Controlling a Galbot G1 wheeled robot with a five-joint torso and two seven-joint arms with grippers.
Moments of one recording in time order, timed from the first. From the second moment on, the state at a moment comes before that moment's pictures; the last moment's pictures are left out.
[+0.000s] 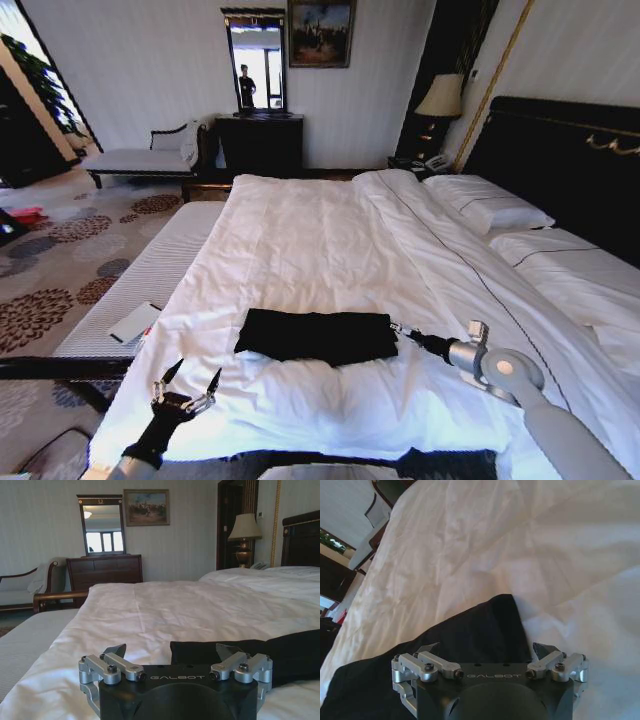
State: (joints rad) left arm 2.19 -1.12 -0.80 -2.26 -0.41 -0.28 0.09; right arm -1.37 0.83 0.66 1.84 1.49 -0.74 0.08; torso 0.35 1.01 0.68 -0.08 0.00
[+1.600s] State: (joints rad) left arm 2.19 -1.12 -0.80 -2.26 -0.42 -0.27 0.09; right arm -1.20 0.84 0.41 1.72 1.39 -0.74 0.06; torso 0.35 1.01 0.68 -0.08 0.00
